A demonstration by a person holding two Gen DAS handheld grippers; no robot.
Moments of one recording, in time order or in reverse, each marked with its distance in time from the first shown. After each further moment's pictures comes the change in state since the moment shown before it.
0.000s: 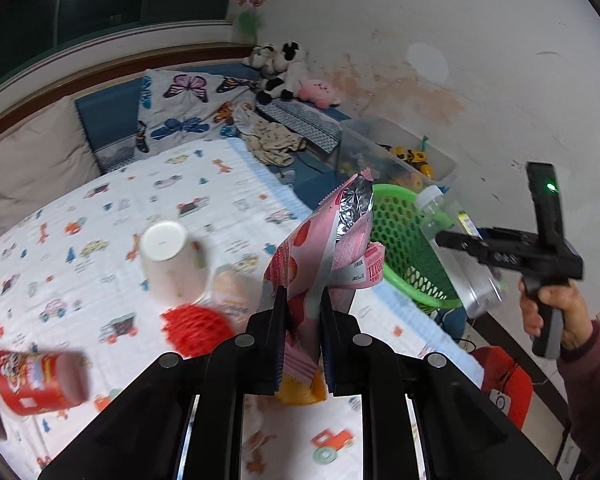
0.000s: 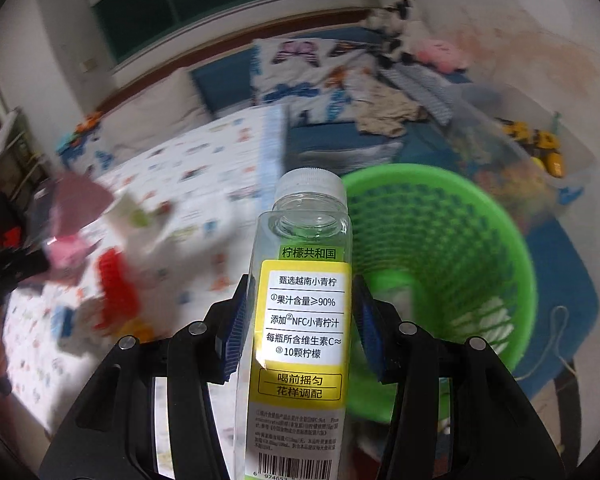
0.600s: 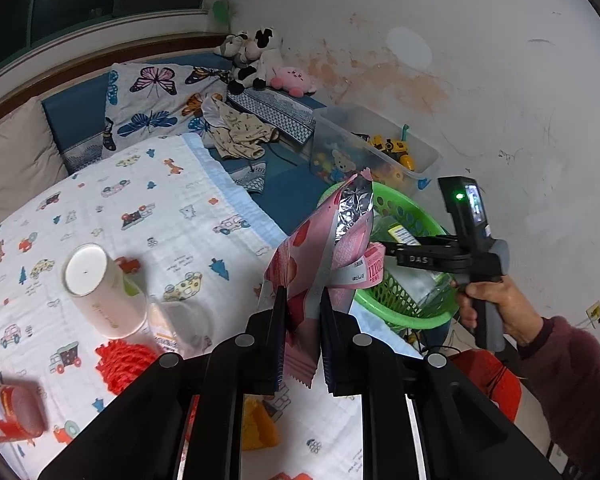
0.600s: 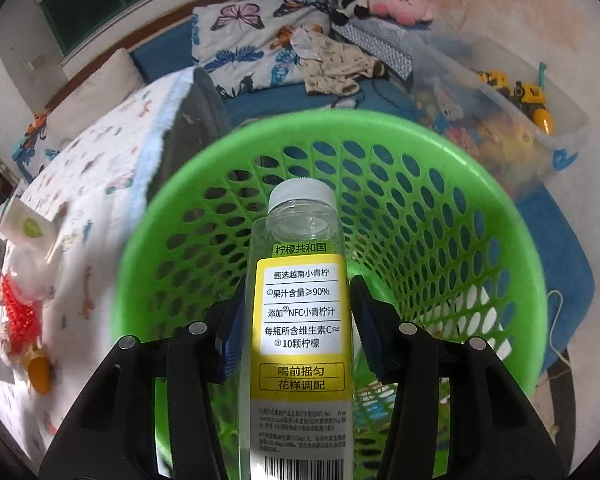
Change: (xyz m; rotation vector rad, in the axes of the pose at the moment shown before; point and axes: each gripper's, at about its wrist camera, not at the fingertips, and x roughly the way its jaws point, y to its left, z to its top) left arm 0.053 -0.036 0.026 0.019 0.043 -0.070; right arm 0.101 -0.075 0.002 0.083 0.127 -0.081
